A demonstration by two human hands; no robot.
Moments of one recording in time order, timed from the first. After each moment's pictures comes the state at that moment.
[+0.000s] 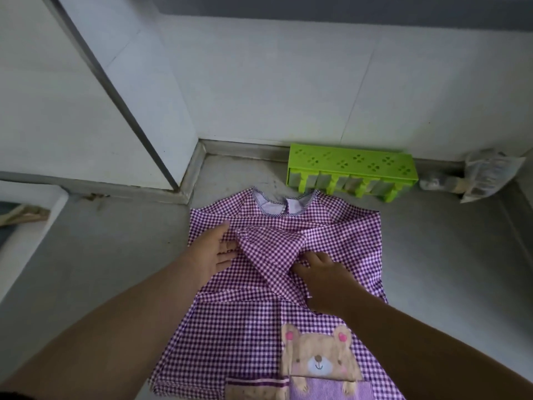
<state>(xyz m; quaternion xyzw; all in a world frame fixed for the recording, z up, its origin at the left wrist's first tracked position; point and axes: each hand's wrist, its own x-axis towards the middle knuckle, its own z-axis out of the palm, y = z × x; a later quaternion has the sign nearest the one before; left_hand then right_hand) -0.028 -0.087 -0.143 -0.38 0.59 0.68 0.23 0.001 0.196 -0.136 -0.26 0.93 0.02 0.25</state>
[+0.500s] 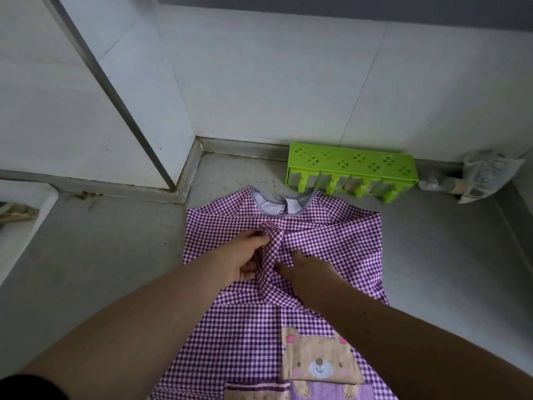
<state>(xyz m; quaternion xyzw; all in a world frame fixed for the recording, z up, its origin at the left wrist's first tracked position) -0.043 -0.038 -0.150 -0.29 0.66 0.59 0.35 -0.013 0.156 -0.126 -0.27 0.90 0.10 0.32</state>
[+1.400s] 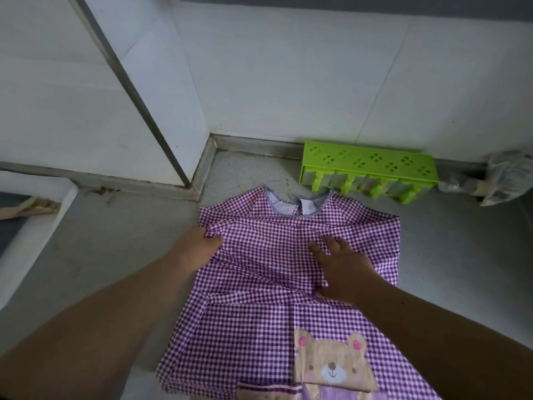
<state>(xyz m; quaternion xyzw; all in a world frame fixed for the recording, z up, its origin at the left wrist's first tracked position) -0.030 -0.138 -0.130 -0.24 0.88 0.34 0.23 -0.028 0.196 -0.143 -0.18 0.94 0.09 0.28</state>
